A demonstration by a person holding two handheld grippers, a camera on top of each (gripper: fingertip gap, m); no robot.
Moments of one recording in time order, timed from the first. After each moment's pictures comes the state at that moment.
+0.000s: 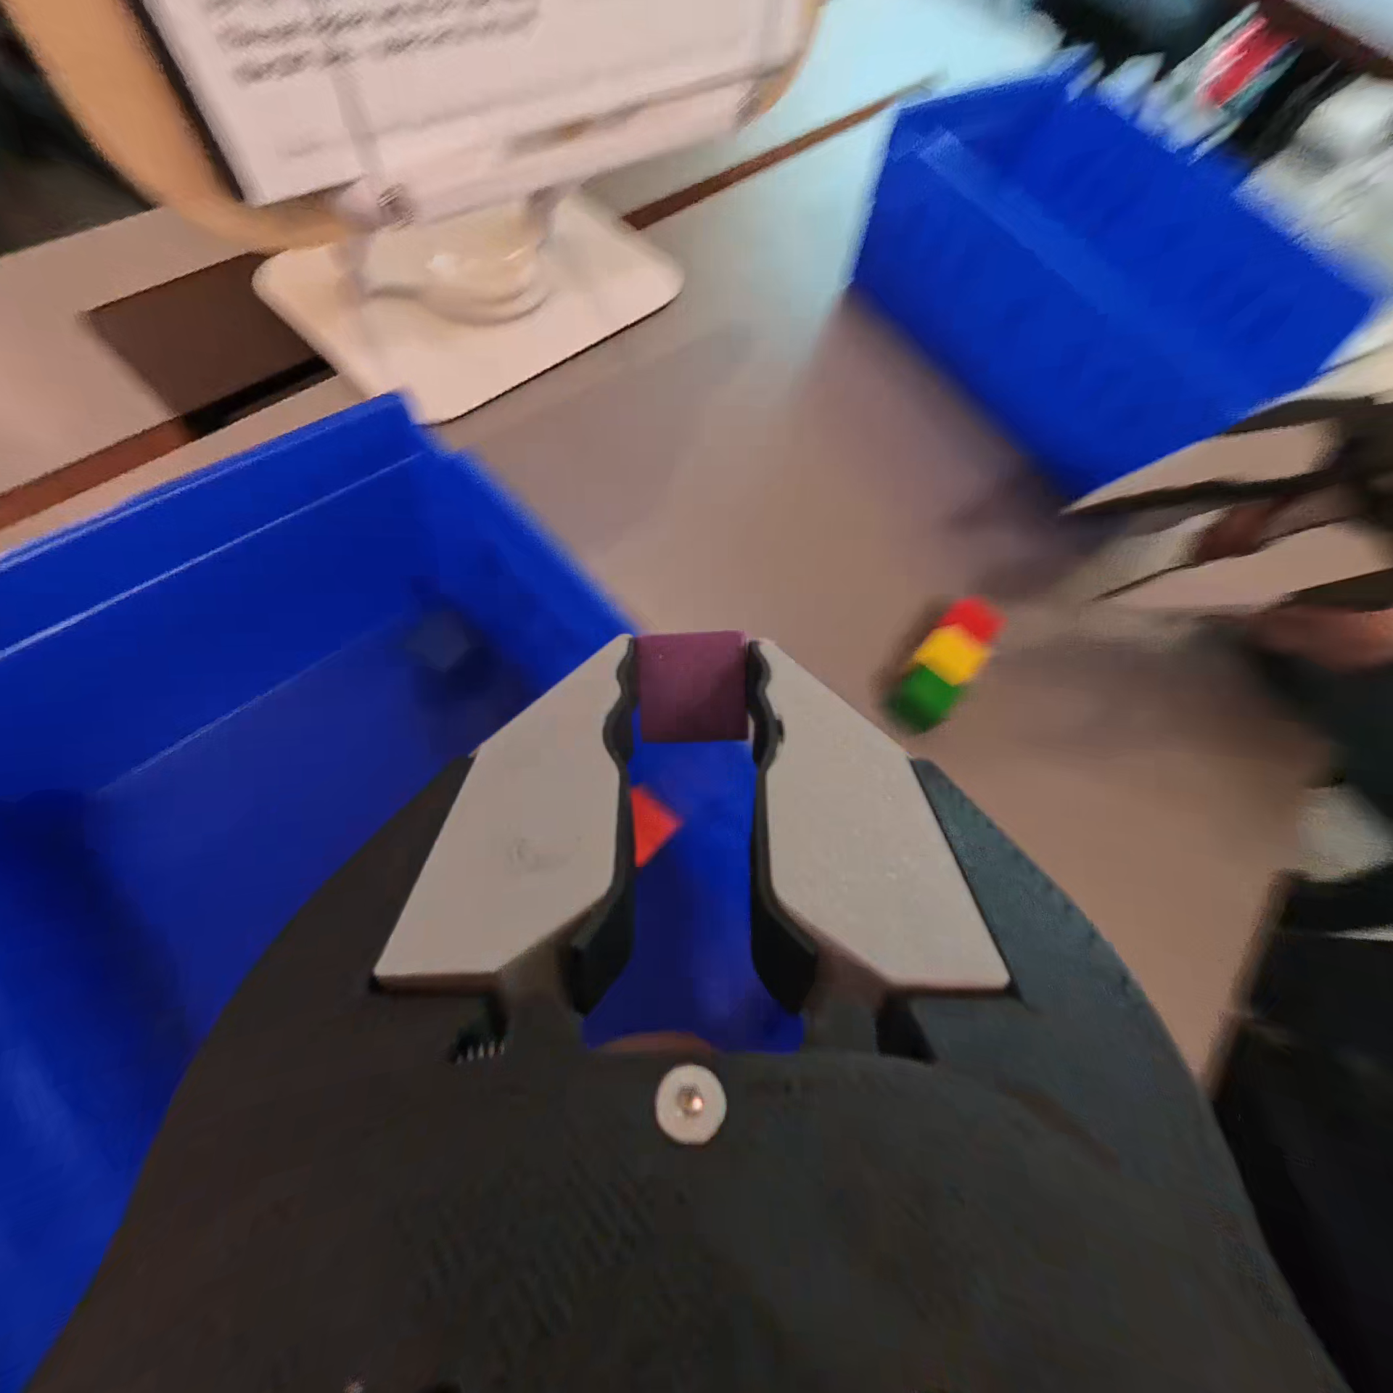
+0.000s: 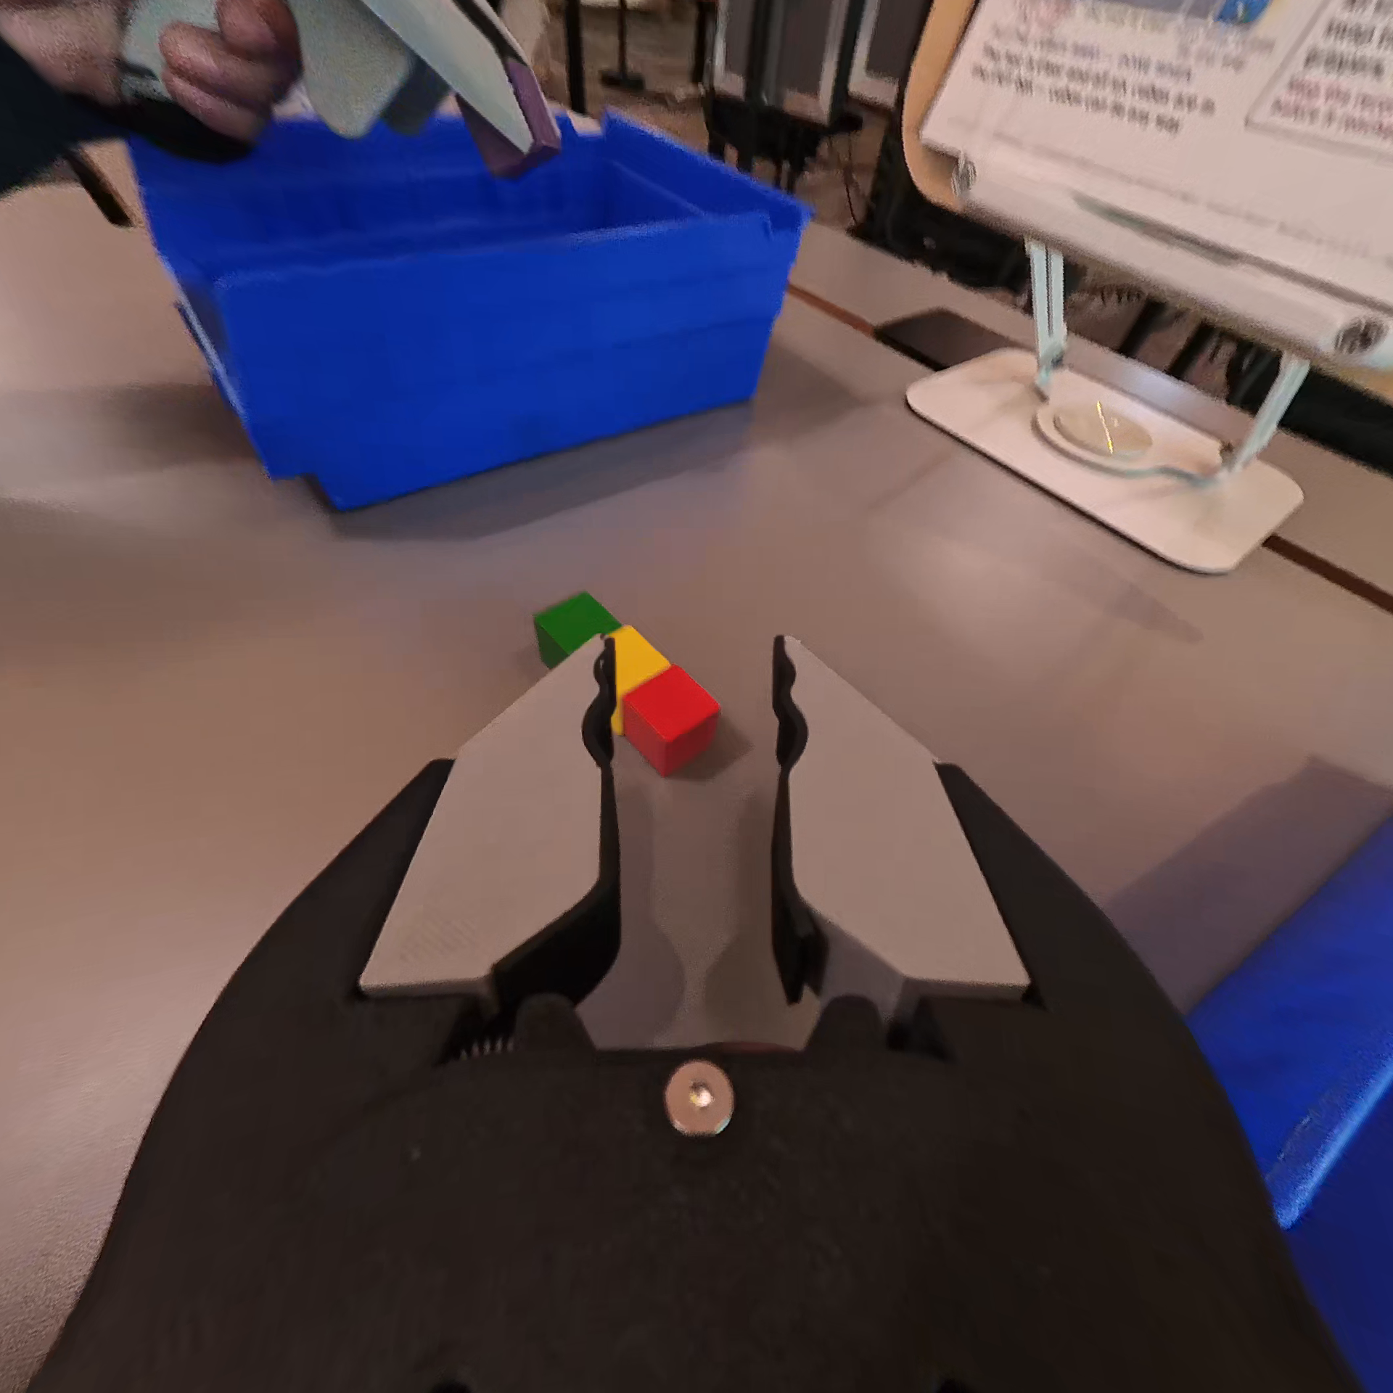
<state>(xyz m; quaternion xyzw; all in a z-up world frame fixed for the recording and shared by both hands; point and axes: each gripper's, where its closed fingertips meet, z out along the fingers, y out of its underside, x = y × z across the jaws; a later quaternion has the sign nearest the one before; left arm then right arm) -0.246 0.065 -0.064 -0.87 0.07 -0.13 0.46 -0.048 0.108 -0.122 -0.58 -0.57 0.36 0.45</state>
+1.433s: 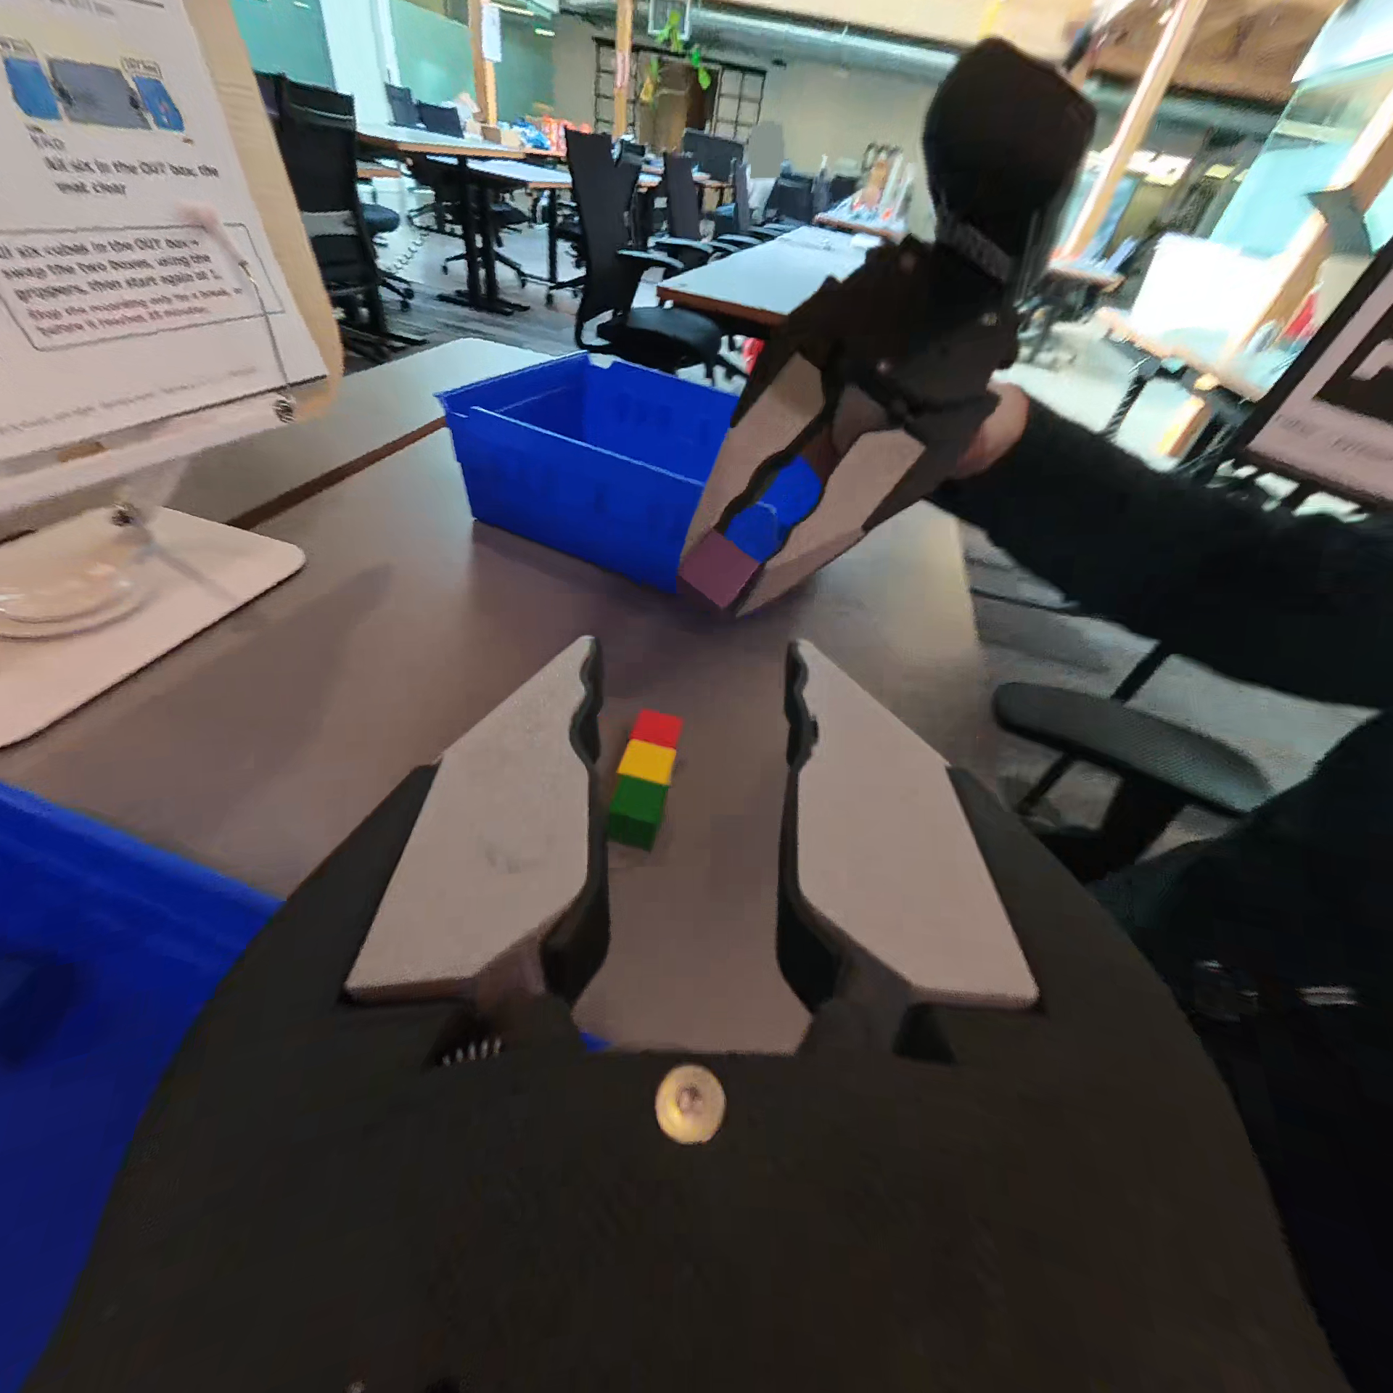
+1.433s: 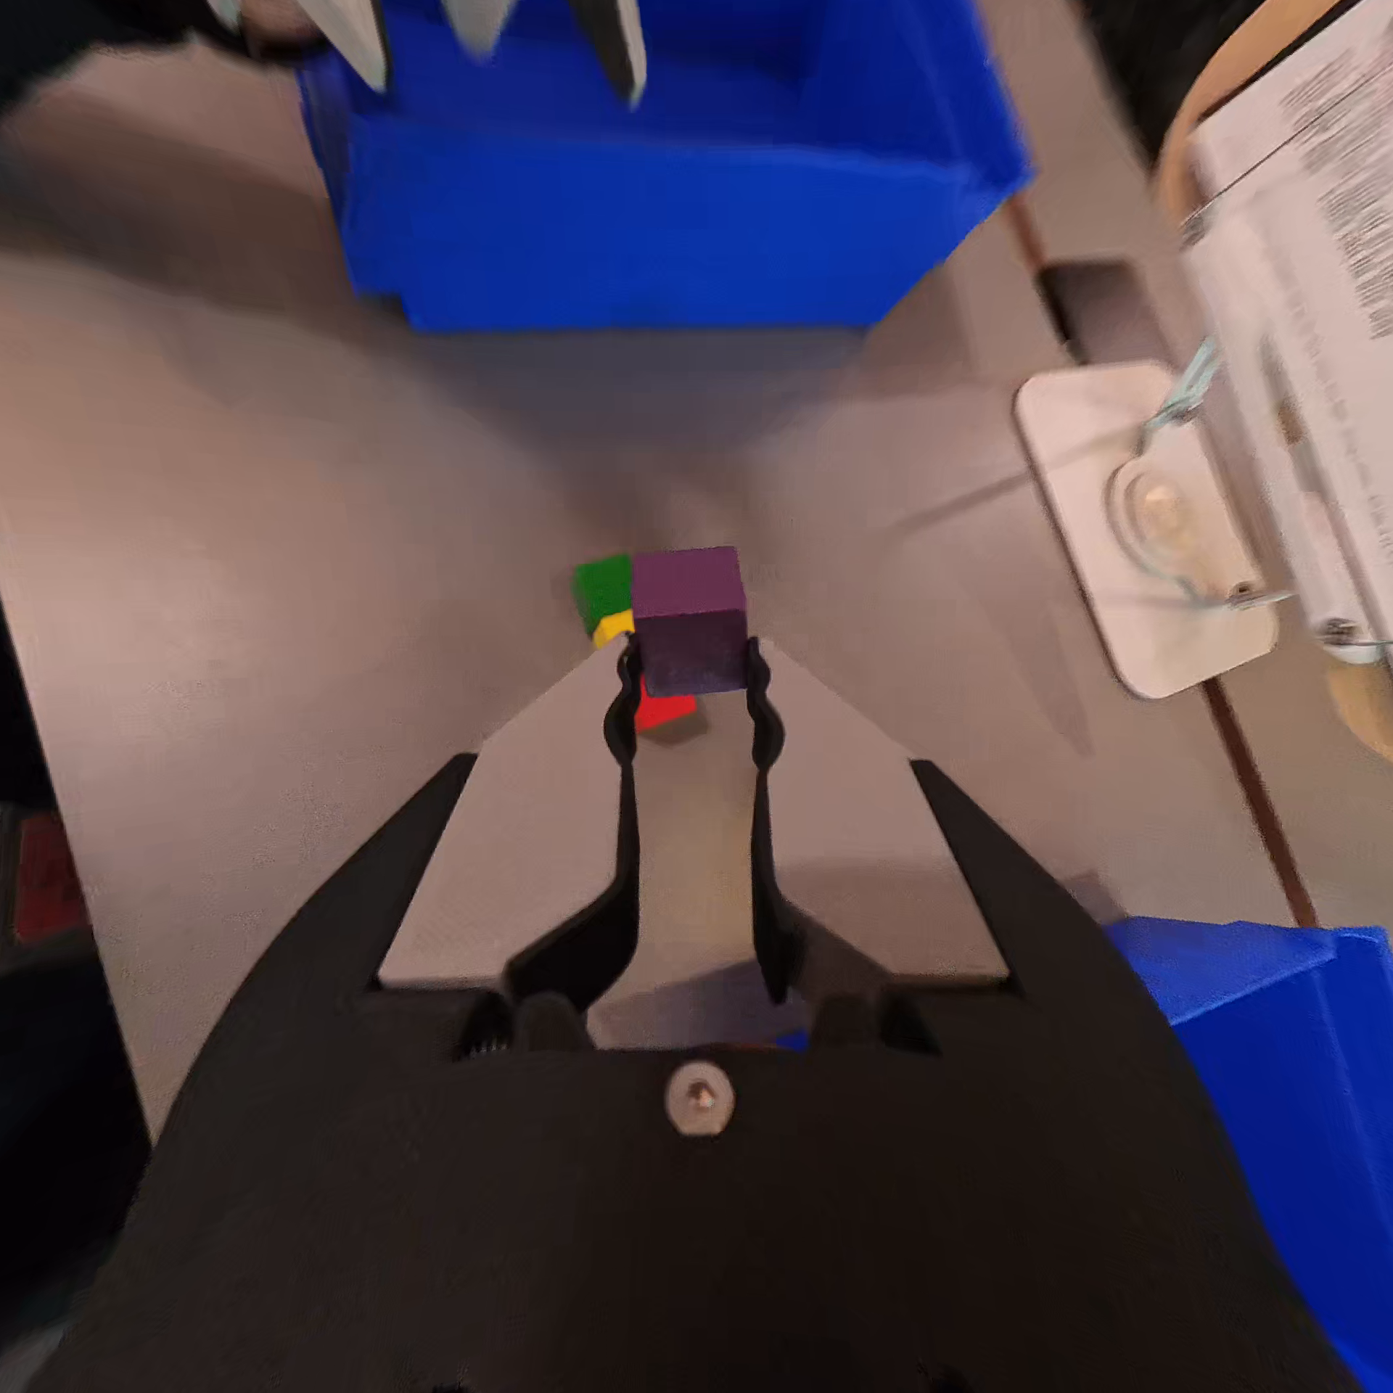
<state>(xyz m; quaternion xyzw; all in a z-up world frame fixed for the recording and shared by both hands) -0.128 0.028 -0.030 -0.73 0.22 -0.28 0.58 -0.059 0.093 -0.082 -0.52 -0.76 0.20 0.33</state>
